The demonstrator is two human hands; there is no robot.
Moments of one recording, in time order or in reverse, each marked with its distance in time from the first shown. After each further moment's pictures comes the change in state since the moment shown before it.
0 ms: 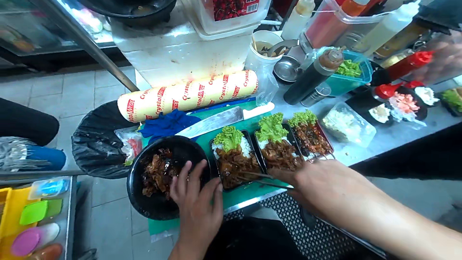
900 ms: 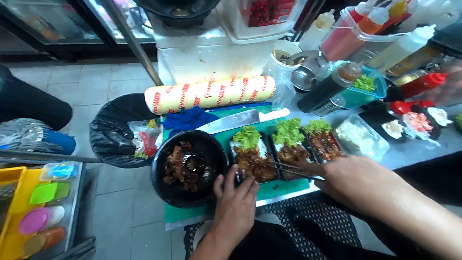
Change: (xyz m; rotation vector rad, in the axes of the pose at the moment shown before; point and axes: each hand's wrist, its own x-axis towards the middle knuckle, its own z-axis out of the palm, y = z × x) left_hand -0.027 0.014 0.027 0.050 -0.173 0.215; right_hand 0.003 0.017 0.001 -0.138 -0.005 0.159
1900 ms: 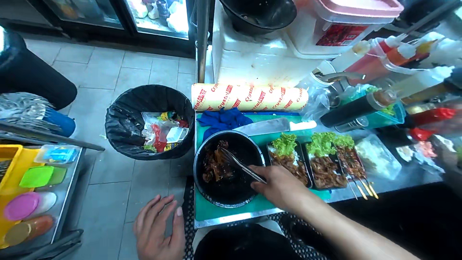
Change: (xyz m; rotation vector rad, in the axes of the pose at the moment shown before) left_hand -0.142 -0.164 -0.092 -0.146 0.499 -0.492; right_hand 0.093 -0.195 -0.035 0.656 -0.127 -0.059
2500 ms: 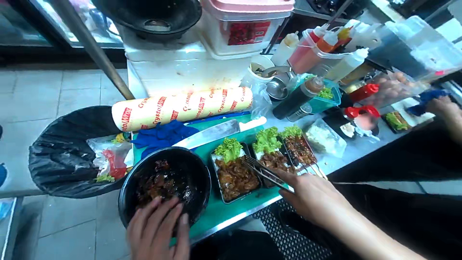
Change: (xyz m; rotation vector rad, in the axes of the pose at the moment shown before) left_hand 0.036 0.116 0.074 -0.027 -0.228 0.281; right_hand -0.101 0.153 -0.051 -0.197 0.129 0.333
